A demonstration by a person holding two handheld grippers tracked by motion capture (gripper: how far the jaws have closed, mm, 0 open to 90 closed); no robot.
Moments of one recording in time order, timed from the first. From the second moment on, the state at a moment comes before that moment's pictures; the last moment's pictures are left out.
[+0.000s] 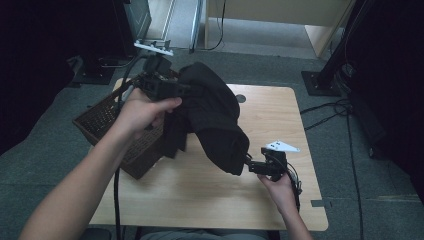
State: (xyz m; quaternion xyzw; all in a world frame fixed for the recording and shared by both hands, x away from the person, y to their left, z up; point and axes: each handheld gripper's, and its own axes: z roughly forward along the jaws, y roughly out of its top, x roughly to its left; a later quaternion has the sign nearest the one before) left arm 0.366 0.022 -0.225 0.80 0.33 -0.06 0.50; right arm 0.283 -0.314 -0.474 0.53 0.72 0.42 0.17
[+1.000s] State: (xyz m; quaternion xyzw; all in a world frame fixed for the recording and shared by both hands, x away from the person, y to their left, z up) left arm 0.355 -0.061 -0.356 0.84 0.33 -0.11 0.43; right arm 0.280 -0.328 -0.466 0.54 0.70 0.44 0.18
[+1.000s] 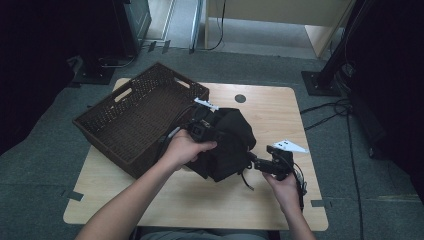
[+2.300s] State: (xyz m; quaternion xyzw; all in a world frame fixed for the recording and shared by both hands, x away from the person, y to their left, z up) left arm 0.362 0.019 -0.353 0.85 0.35 0.01 0.40; right arm 0.272 -0.310 -0.442 0.45 0.72 0.50 0.19
